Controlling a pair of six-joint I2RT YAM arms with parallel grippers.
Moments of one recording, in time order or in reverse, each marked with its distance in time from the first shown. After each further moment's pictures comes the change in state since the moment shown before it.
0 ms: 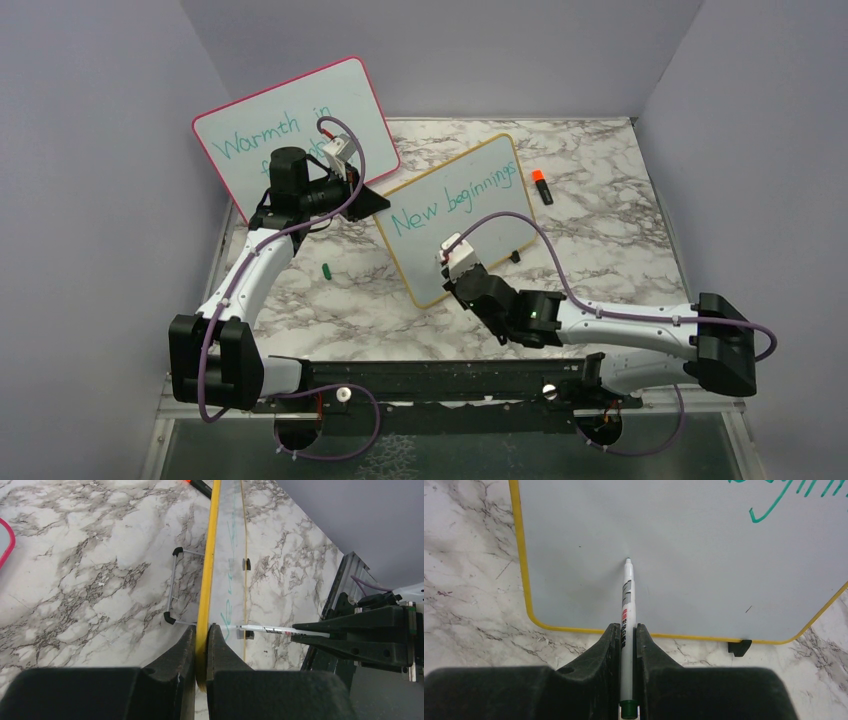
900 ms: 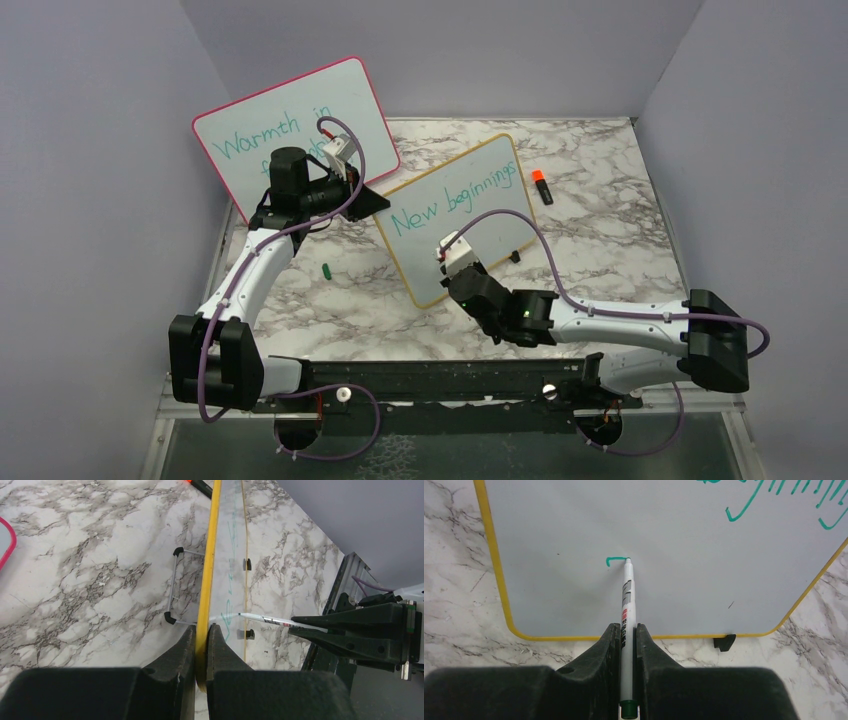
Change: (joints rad) left arm 0.000 -0.001 0.000 0.000 -0.004 0.000; right arm 0.005 0.051 0.028 -0.005 0.095 0.009
